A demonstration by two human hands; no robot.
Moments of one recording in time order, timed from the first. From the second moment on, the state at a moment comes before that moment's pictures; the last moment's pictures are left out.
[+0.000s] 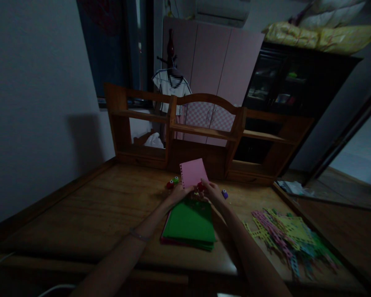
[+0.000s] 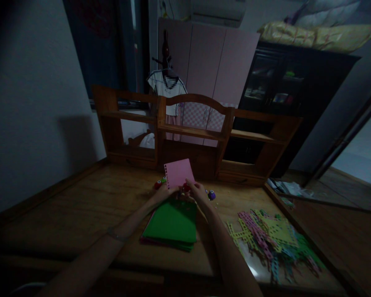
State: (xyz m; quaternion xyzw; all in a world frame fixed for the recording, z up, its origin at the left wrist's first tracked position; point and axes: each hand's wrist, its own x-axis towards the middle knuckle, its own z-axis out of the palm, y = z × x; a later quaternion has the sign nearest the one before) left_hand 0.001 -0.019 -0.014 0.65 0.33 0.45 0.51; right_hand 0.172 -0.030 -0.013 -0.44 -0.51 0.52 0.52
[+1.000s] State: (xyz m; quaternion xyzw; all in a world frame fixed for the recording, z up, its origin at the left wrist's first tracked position) left_hand 0.004 -0.022 -0.012 0.64 0.33 0.49 0.49; right_hand 0.161 -0.040 -0.005 -0.45 -0.54 0.46 0.54
